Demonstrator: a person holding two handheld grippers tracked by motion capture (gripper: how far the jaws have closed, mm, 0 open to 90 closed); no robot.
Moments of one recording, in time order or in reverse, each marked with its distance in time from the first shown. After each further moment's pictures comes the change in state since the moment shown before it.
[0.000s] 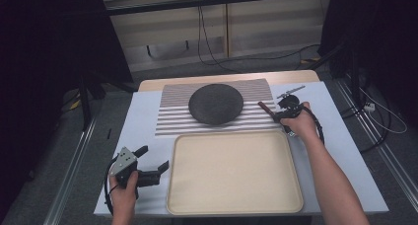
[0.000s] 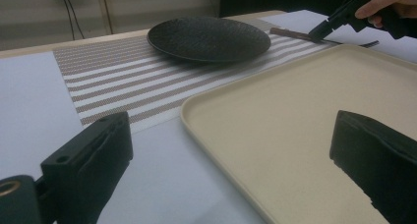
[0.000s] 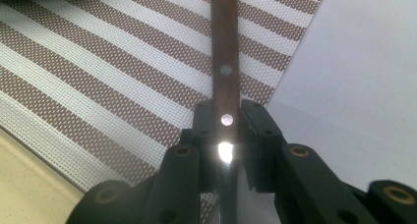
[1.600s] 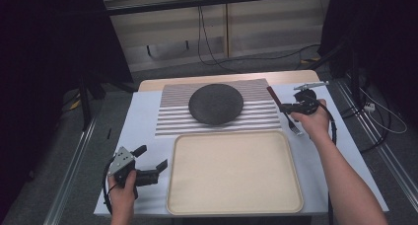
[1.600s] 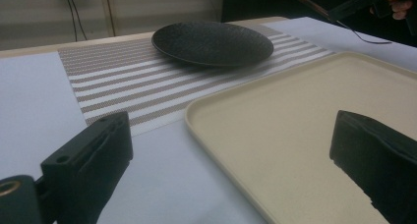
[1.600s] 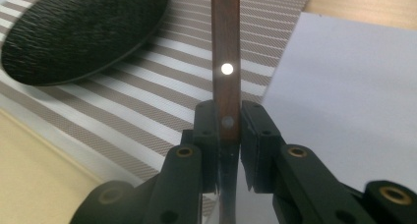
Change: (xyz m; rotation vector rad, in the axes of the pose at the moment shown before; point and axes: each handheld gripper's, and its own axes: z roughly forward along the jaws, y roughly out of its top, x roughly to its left) left arm 0.003 0.000 -0.002 -0.018 0.003 -0.026; right arm -0.011 -0.006 -0.049 -0.230 0.056 0.119
